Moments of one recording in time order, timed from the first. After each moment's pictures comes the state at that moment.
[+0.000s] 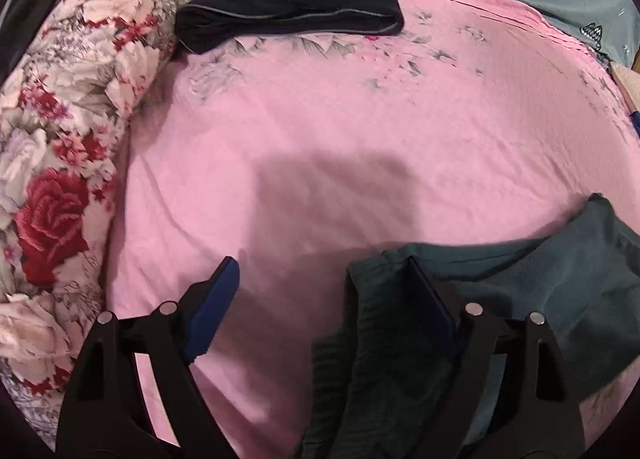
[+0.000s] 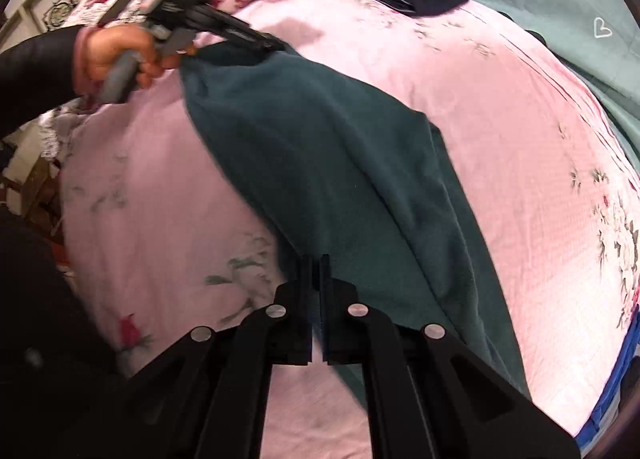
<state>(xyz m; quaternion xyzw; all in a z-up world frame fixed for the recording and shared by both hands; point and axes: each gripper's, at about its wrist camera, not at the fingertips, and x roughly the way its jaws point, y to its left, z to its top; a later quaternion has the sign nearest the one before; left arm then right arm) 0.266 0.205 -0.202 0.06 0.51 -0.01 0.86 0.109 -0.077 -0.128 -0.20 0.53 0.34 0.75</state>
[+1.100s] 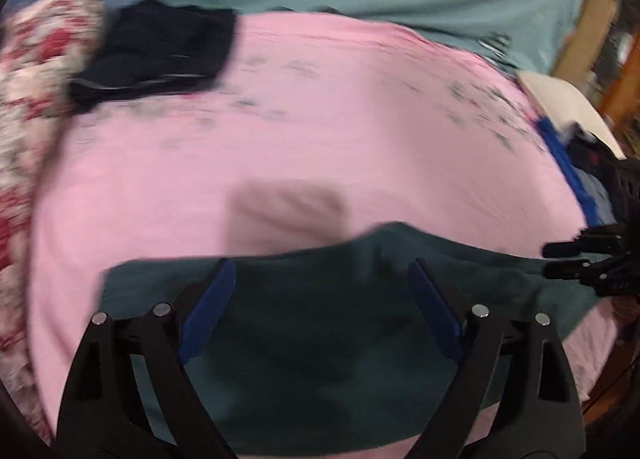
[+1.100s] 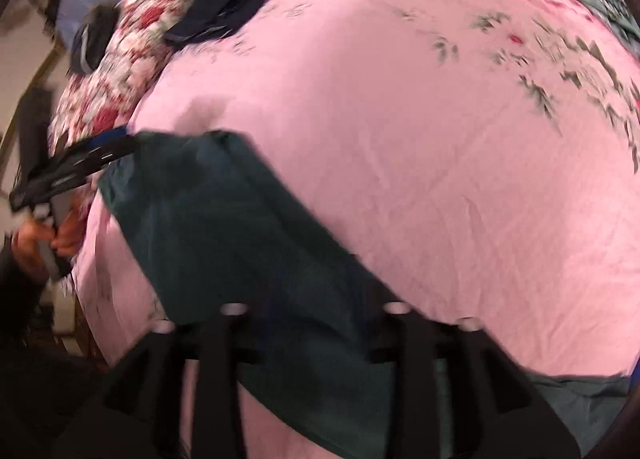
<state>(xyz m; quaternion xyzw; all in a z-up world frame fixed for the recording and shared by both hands) 0.248 0.046 -0.164 0.00 0.49 -0.18 0.86 0.191 -0.246 -0.141 0.03 0.59 0.24 0.77</state>
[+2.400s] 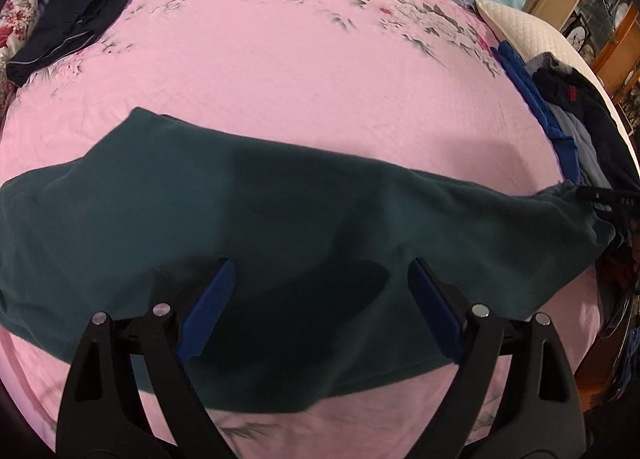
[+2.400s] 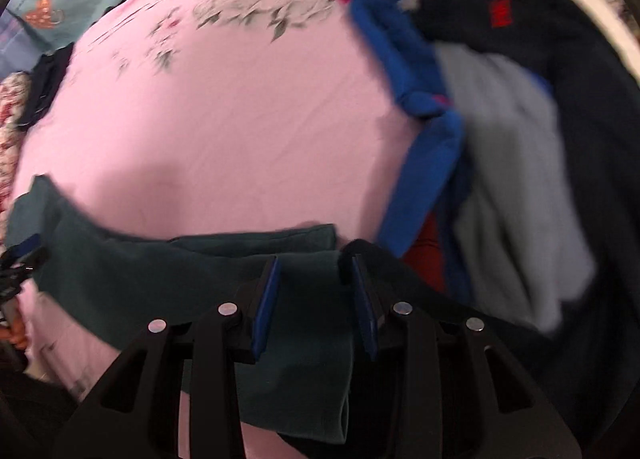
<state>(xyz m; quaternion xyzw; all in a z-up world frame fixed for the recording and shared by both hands) 0.164 -0.109 -0.200 0.02 0.55 -0.17 0.82 0.119 -0.497 -0.133 0.08 0.62 -0.02 0.78</state>
